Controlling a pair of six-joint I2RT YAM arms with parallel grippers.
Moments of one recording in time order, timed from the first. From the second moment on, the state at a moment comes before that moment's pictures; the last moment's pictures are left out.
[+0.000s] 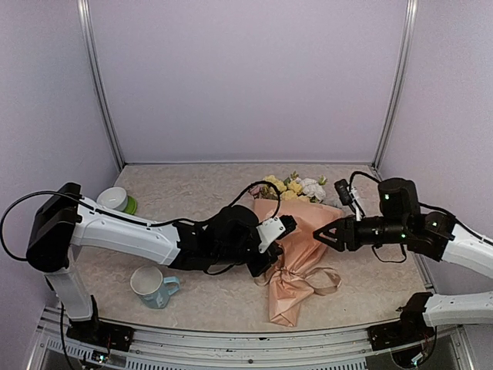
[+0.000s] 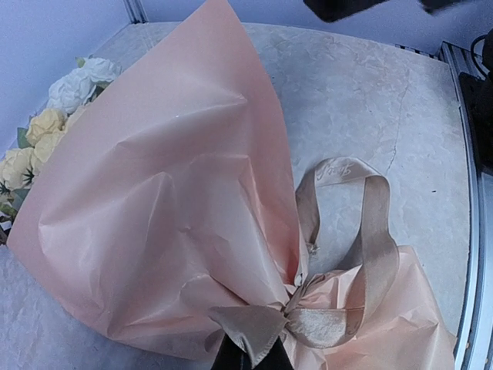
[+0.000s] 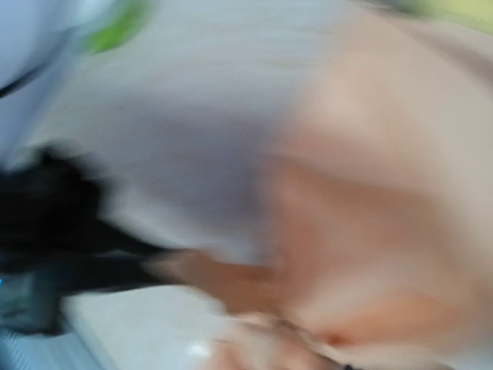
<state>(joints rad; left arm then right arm) -1.17 1.80 1.12 0.15 -0.08 0.10 0.69 0.85 0.69 -0.40 -0.26 0.44</state>
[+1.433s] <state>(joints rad) -1.16 1.79 1.01 0.26 -0.06 0.05 0.79 1.38 0.51 0.43 -0.52 0.32</state>
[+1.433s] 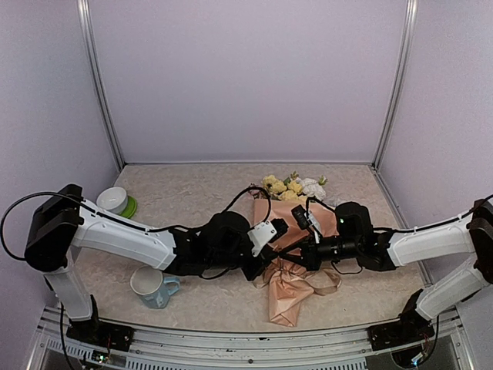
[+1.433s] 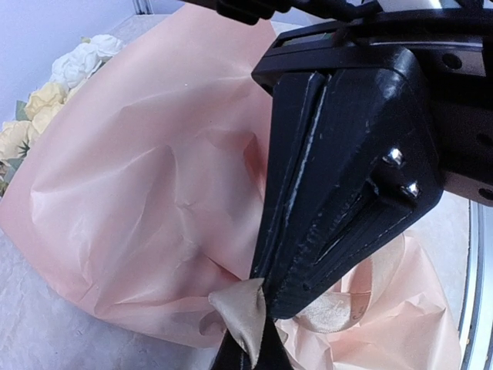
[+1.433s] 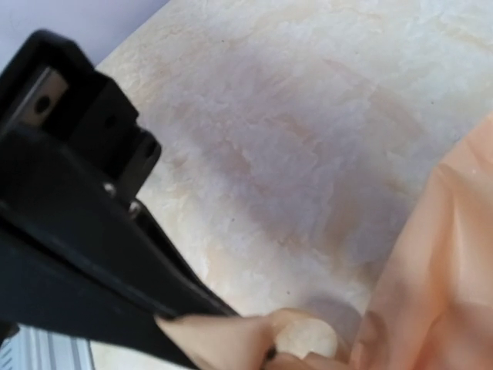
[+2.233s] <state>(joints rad) -1.28 1.87 0.93 0.58 -0.35 0.03 0.79 1.32 0.51 0.39 -0.44 0.35</state>
